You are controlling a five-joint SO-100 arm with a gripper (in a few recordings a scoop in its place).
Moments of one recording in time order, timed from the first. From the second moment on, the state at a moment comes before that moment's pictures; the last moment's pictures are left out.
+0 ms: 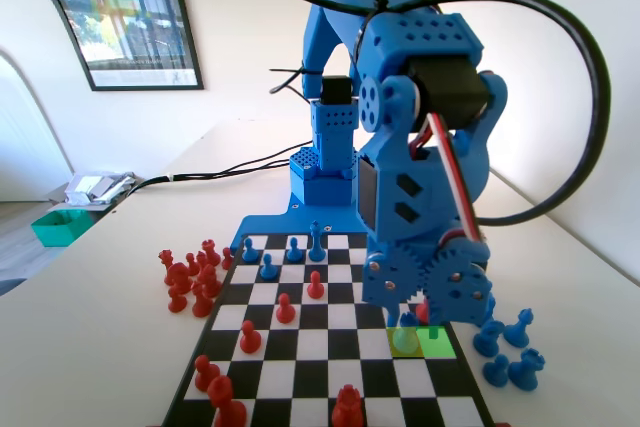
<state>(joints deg) -12.2 67.5 97.2 50.1 -63.1</state>
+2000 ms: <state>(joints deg) -11.4 65.6 96.6 48.6 -60.9</state>
